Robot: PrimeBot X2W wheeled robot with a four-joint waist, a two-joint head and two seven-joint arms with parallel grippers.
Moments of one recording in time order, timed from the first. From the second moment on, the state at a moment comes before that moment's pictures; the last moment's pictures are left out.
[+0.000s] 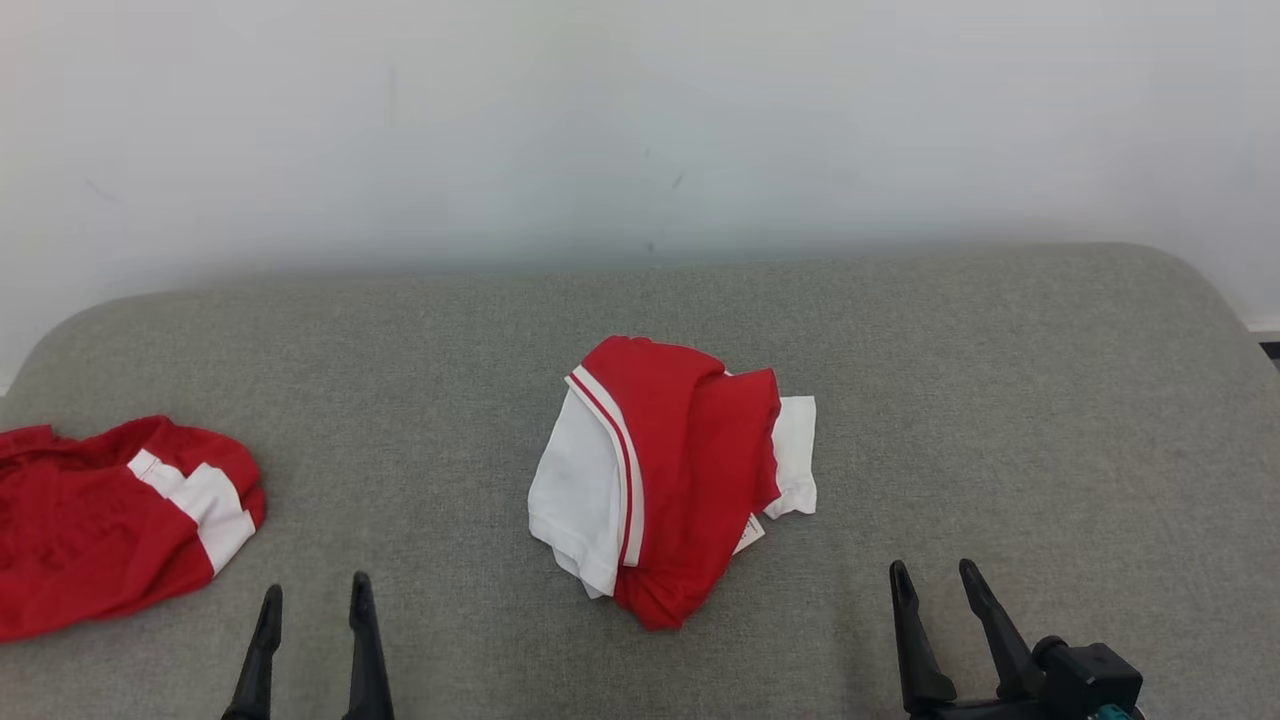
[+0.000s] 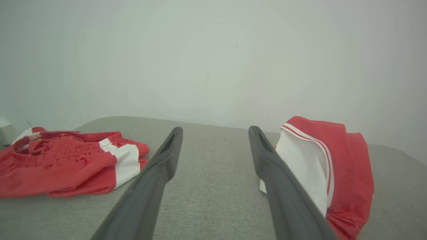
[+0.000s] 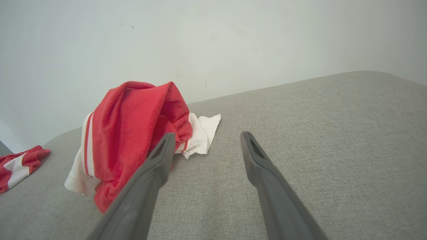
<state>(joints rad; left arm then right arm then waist) 0.07 0.06 -0.07 0.02 -0.24 0.03 -0.26 0.02 -0.05 0.03 0.26 0.23 0.13 -0.26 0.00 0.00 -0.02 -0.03</state>
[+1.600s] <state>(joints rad) 0.16 0.05 -0.02 0.15 -0.13 -0.04 -0.26 0.03 -0.05 0.02 0.31 0.20 0.13 -0.26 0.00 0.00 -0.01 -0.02</state>
